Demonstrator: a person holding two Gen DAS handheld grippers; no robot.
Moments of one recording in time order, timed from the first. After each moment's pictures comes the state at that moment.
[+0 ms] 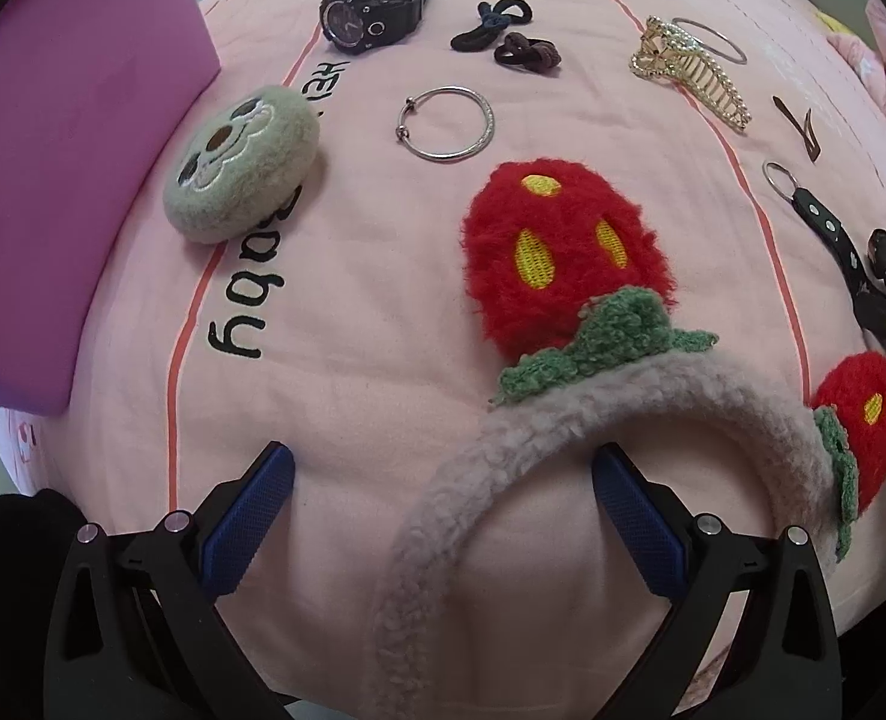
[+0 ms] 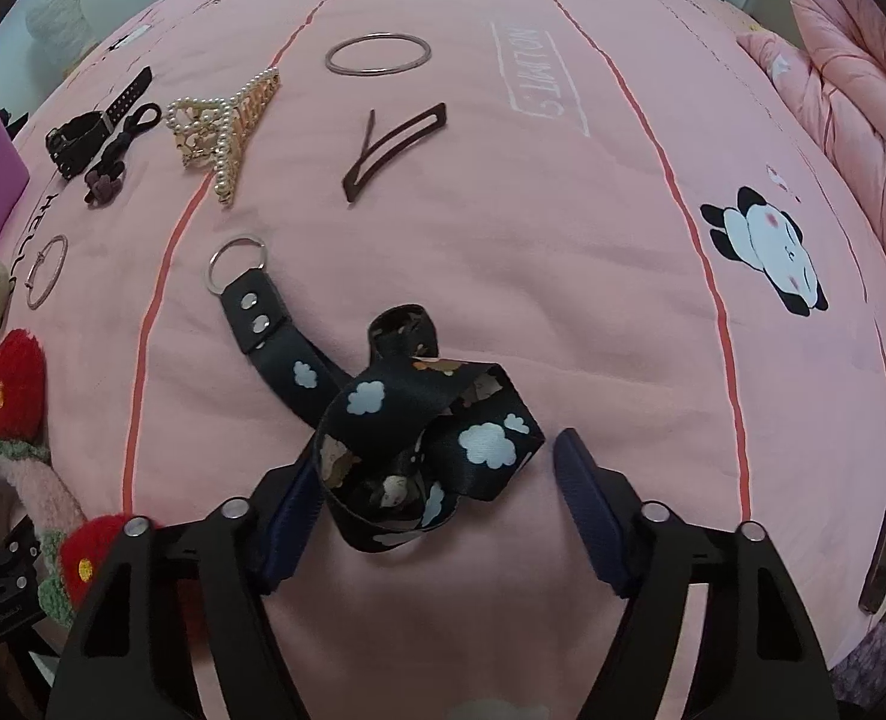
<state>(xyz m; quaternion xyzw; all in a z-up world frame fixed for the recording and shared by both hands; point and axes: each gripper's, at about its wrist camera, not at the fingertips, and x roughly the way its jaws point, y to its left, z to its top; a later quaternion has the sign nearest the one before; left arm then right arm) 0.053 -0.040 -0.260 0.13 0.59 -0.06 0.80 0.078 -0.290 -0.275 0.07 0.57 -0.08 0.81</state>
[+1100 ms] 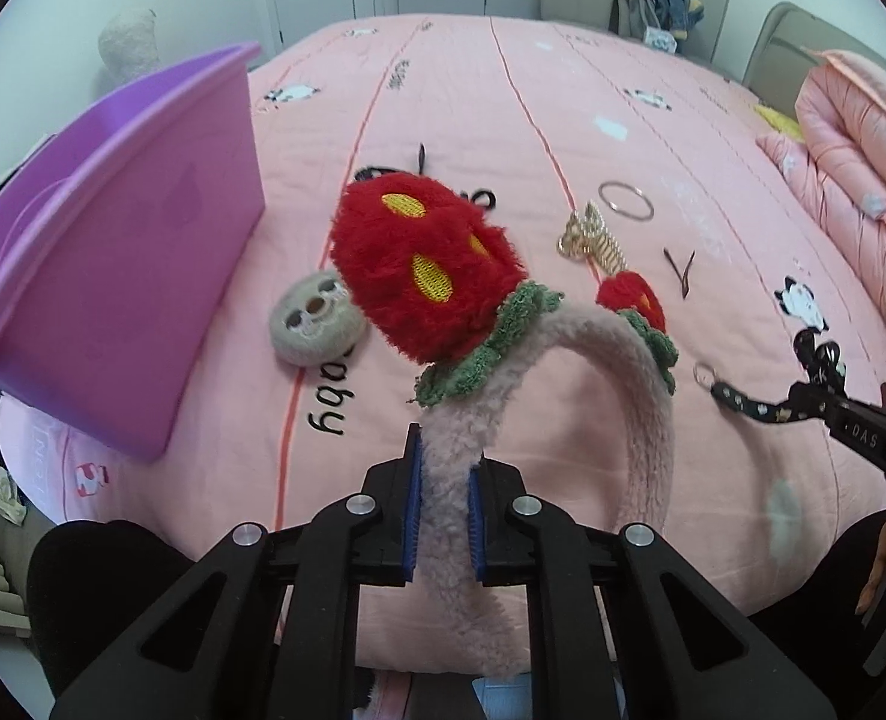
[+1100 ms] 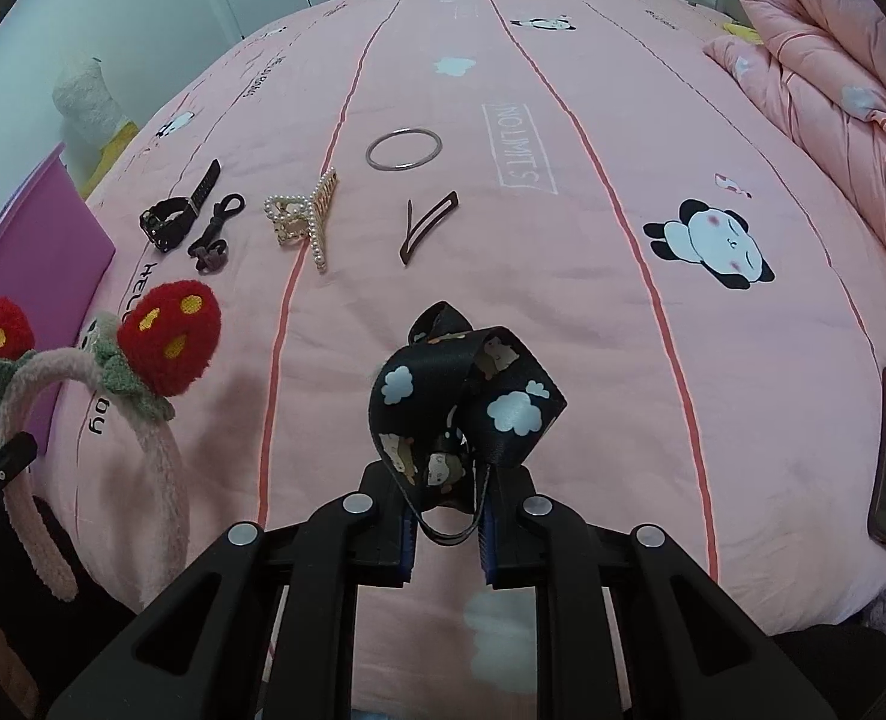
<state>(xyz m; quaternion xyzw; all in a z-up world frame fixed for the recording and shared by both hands) 0.025 -0.009 -0.133 0.07 0.48 -0.12 0.87 0.011 -0.296 -0.194 0.16 0.51 -0.07 0.84</state>
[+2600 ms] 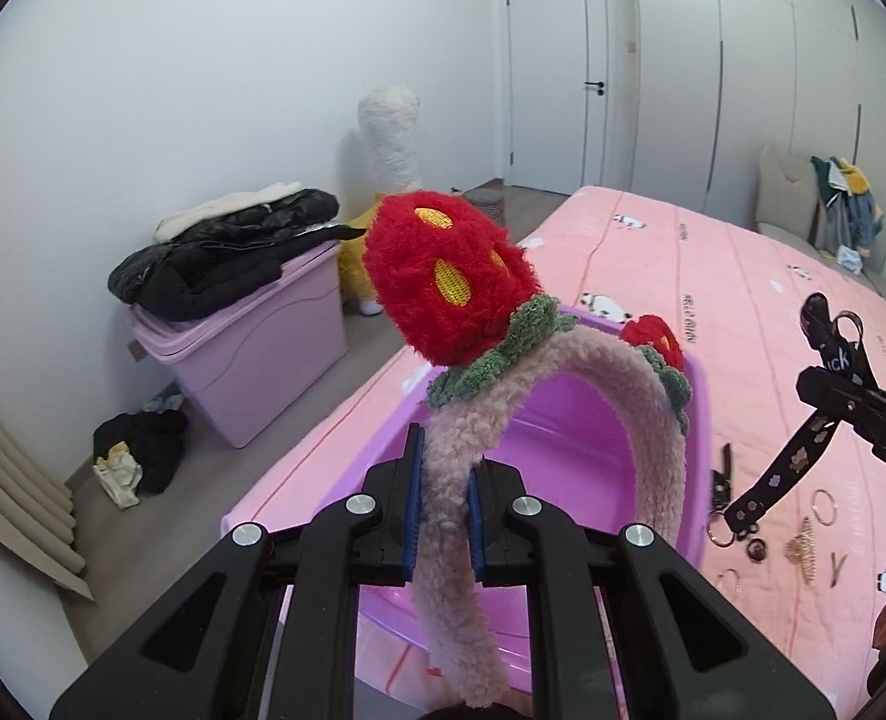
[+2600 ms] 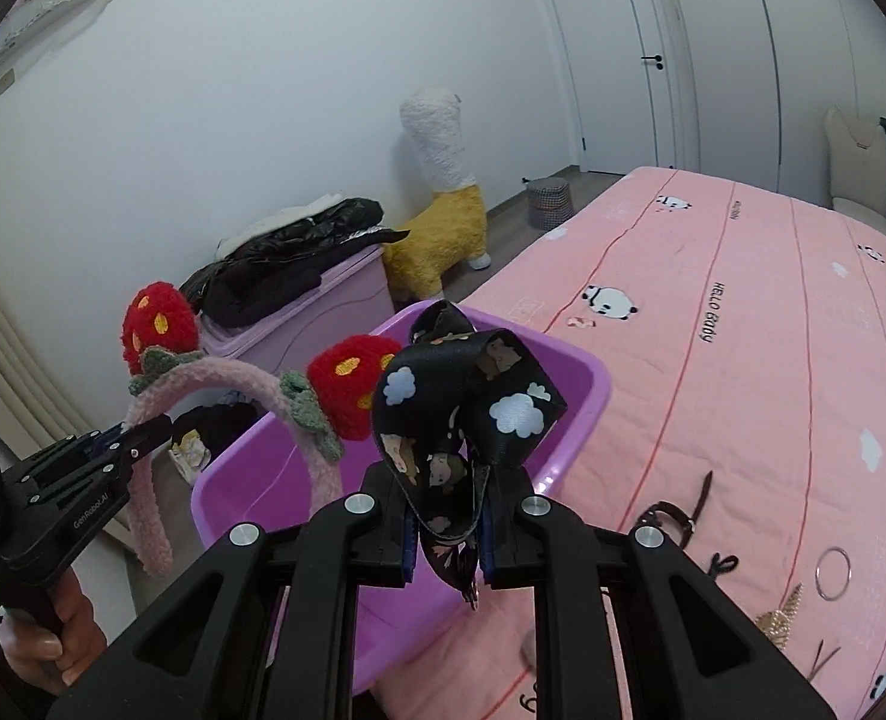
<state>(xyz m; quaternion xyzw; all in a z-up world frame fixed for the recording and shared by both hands) 0.103 0.249 0.058 0.00 0.33 0.12 0.93 0.198 0.032 0.056 0.05 0.34 0.27 0.90</state>
